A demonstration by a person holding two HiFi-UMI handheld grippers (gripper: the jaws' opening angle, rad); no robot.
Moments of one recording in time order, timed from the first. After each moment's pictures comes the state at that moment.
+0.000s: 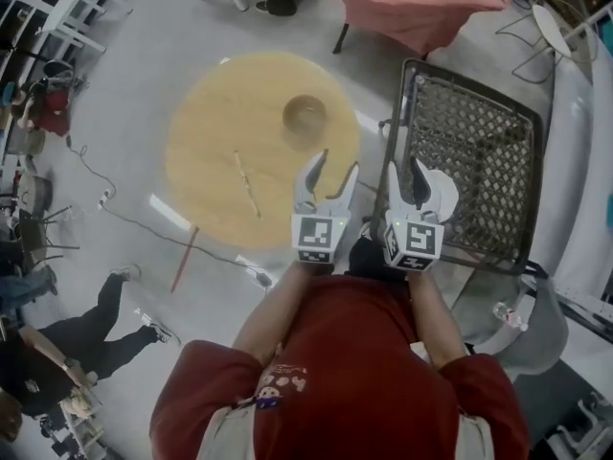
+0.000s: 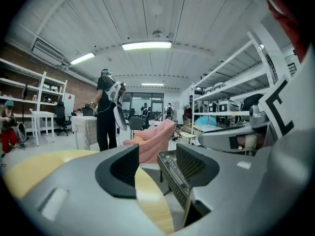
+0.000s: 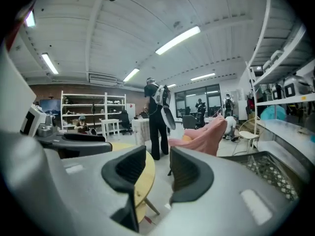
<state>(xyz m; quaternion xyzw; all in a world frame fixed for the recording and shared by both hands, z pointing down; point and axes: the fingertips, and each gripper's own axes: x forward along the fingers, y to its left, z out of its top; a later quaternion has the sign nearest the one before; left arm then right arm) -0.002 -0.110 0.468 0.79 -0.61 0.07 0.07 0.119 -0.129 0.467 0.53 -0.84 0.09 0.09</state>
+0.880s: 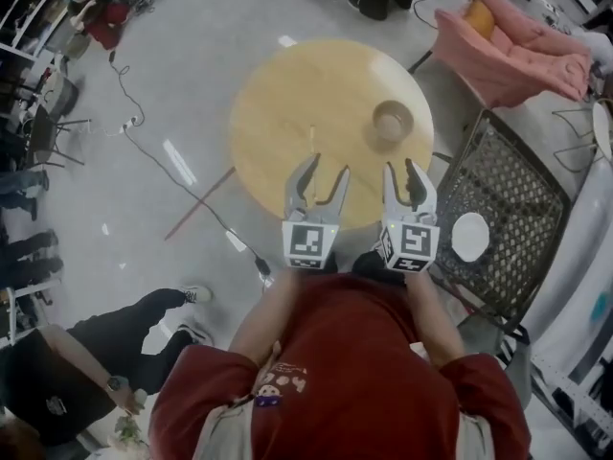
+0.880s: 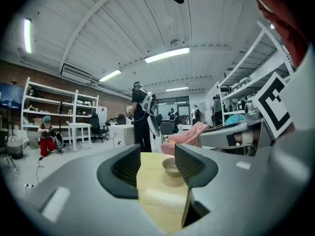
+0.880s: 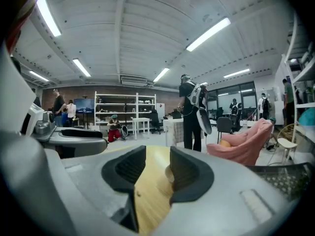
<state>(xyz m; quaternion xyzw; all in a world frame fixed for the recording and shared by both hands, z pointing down) -0.174 -0.012 0.441 0.67 -0.74 0.06 0.03 -0.065 -0.081 0.447 0.36 -0.92 0.05 0.10</state>
